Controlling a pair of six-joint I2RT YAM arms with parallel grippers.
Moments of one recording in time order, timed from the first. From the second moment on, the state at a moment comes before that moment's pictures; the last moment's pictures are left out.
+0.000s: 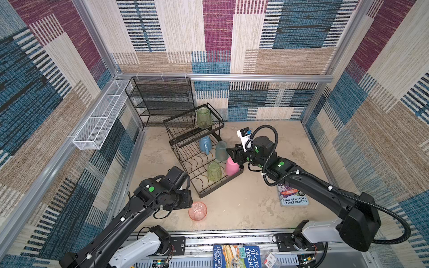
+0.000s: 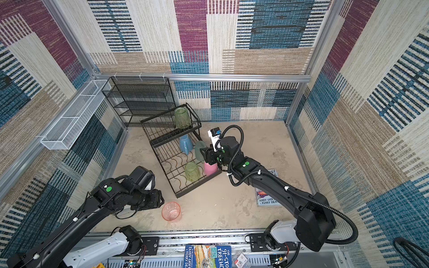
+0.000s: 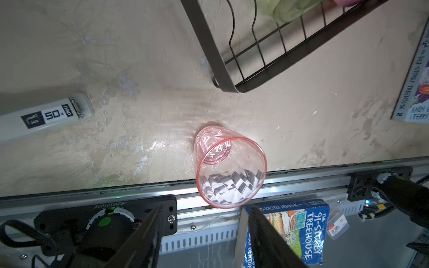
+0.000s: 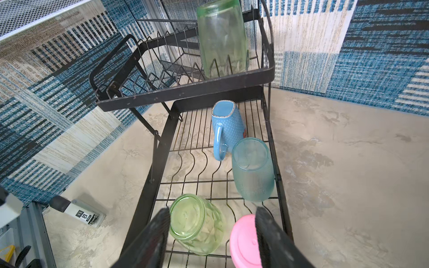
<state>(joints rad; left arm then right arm) -0.65 0.93 0.98 -1.32 0.06 -0.72 0.68 1.36 1.06 -0.09 -0.07 0.25</state>
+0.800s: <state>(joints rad) -0.79 1.01 0.77 -1.16 0.07 -0.81 0.68 1.37 1.06 -0.09 -0.05 0.25</state>
